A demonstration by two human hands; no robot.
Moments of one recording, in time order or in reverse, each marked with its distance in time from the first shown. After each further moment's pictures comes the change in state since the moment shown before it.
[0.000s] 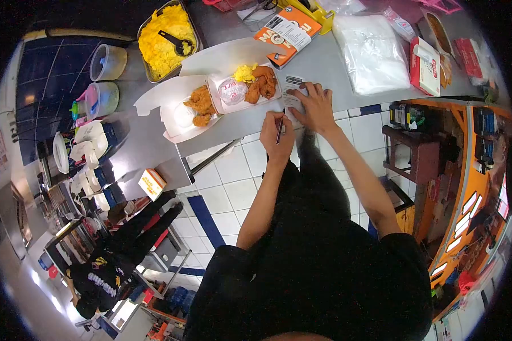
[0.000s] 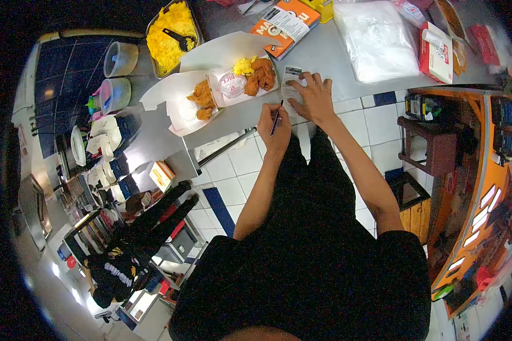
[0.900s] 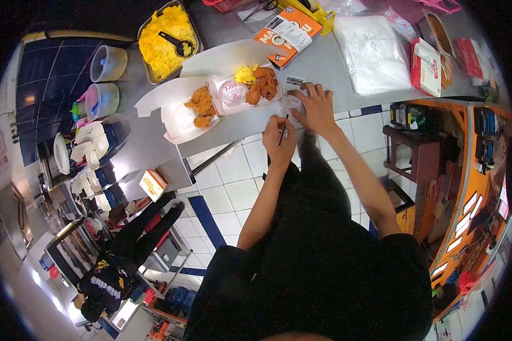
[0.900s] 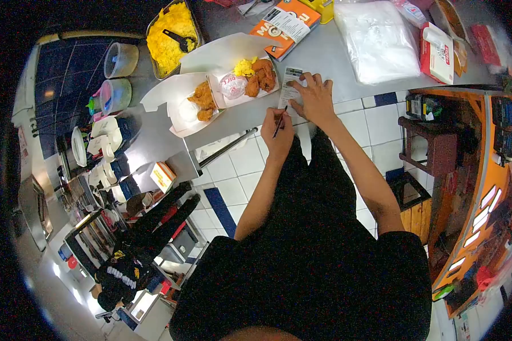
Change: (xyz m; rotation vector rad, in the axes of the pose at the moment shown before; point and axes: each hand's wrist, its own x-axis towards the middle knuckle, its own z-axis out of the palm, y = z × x) left_hand -0.012 -0.014 0.002 0.002 -0.078 -0.160; right_hand 0.002 0.000 0.004 -0.002 0.043 -0.006
